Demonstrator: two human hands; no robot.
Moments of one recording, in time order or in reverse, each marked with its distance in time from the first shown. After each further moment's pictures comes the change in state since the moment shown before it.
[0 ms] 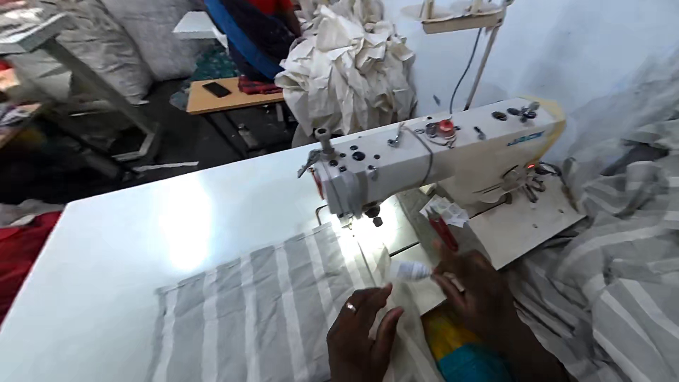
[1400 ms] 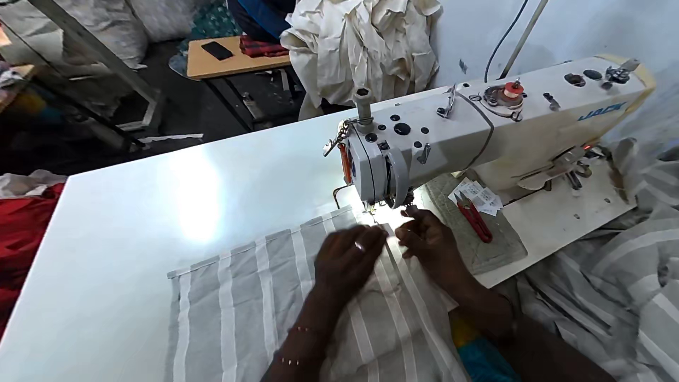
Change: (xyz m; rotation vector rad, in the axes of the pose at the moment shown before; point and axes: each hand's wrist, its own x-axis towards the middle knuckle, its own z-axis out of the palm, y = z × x) left_hand 0.080 -0.093 -0.028 0.580 0.025 0.599; right_hand 0.061 -0.040 0.089 0.789 -0.318 0.657
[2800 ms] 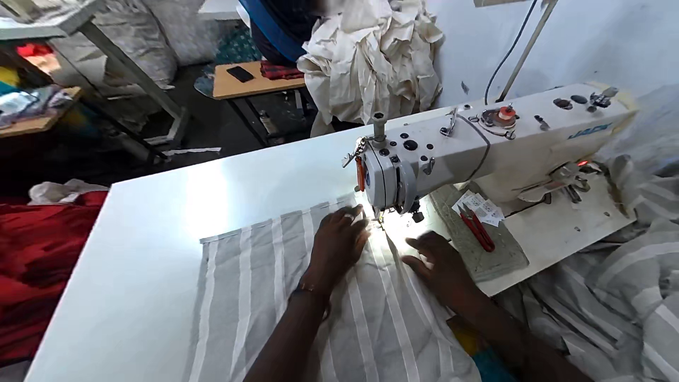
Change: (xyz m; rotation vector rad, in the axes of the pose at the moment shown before) left_hand 0.003 -0.053 0.002 -0.099 -0.483 -0.278; right_hand -0.013 0.023 -0.007 -0.697 0.052 -0.320
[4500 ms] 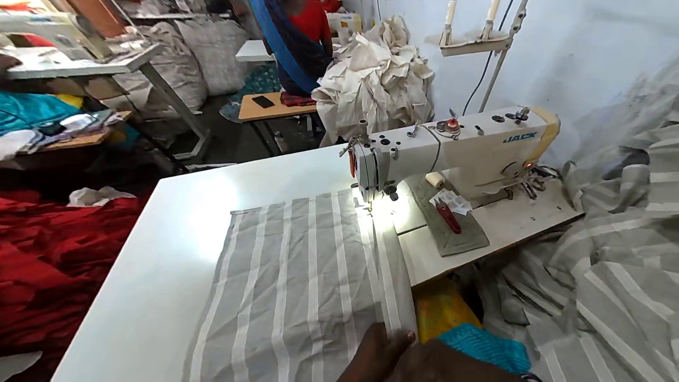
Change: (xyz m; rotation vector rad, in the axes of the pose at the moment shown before) left_hand -0.168 0.176 0.012 -1.100 -0.456 -0.583; right_hand -0.164 -0.045 -0.044 0.662 -0.691 -0.355
